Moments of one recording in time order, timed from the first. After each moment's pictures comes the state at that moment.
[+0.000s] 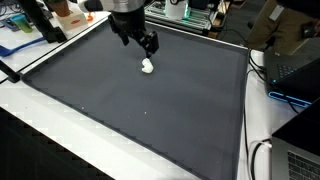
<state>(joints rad) 0.17 0.51 0.00 -1.60 -0.08 1.87 0.31</state>
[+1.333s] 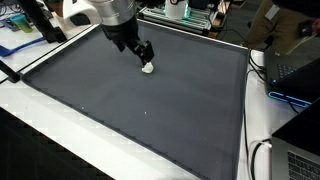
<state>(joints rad) 0.17 0.67 -0.01 -1.35 -0.06 1.73 0.31</state>
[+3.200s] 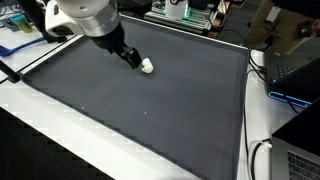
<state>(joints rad) 0.15 0.80 -0.03 -1.13 -0.07 1.59 0.31</state>
